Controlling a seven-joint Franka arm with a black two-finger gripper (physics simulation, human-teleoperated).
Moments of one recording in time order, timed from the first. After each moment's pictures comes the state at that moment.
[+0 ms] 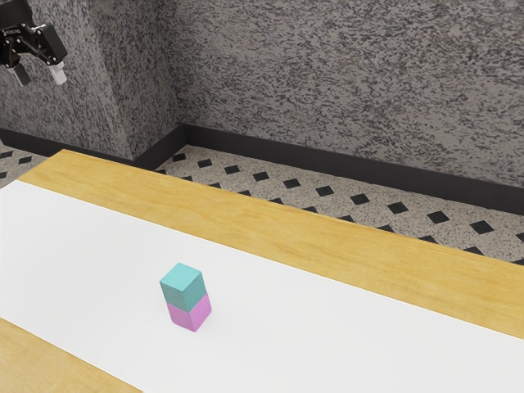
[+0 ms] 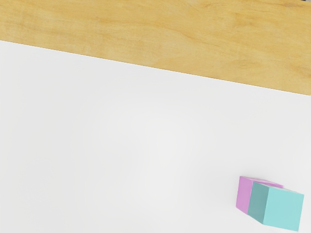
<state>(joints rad) -0.03 0.08 0.47 -1.24 -0.14 1.36 0.25</state>
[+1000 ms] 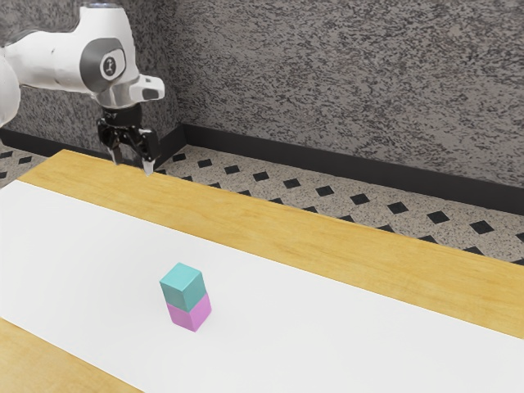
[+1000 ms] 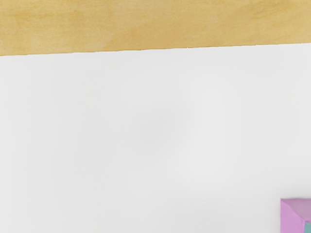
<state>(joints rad) -0.17 0.24 0.39 -1.60 -0.03 1.76 0.25</state>
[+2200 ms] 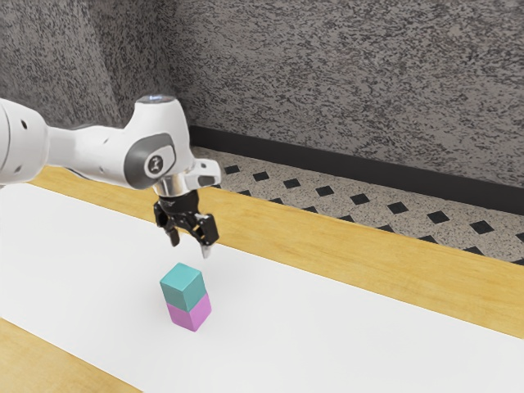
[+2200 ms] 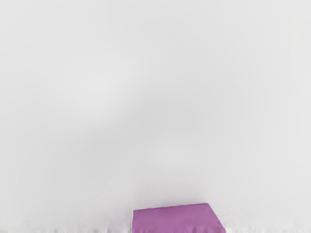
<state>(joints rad) -0.18 0.12 0.13 -2.08 -0.08 2.13 0.08</state>
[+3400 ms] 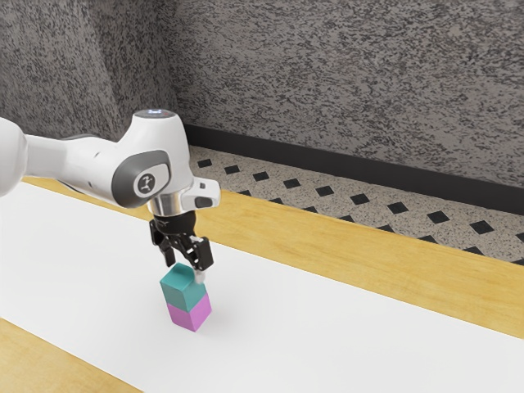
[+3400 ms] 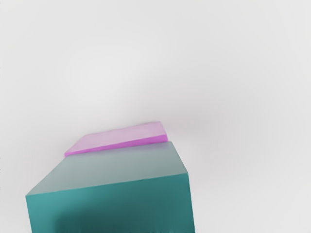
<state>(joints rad) -0.23 -0.01 0.11 -2.23 -0.04 2.12 0.09</state>
